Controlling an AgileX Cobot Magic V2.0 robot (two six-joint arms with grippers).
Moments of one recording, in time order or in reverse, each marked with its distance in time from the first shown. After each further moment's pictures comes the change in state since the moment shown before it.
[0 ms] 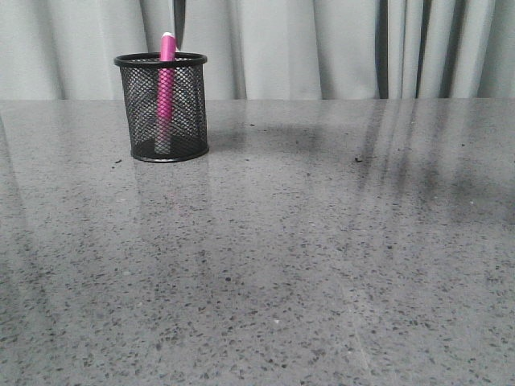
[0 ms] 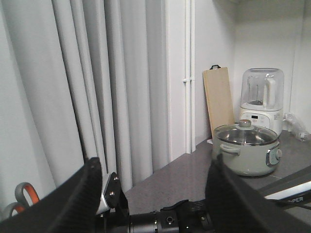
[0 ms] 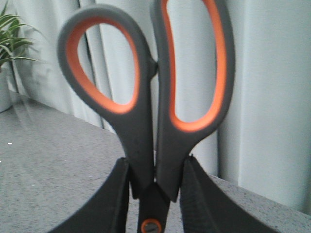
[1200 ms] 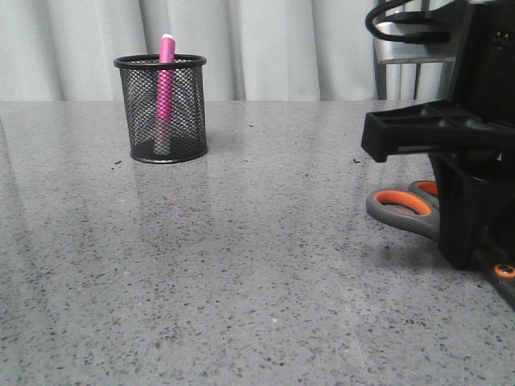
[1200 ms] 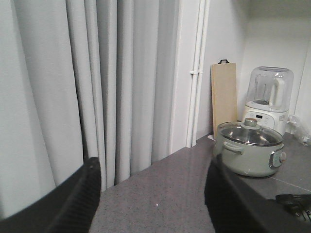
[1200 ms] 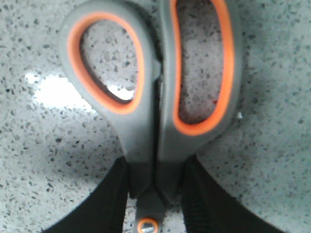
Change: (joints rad) left arm 0.000 0.094 -0.002 -0.053 -0.042 0.000; right arm 0.020 -0.331 0.384 0.228 1.456 0.138
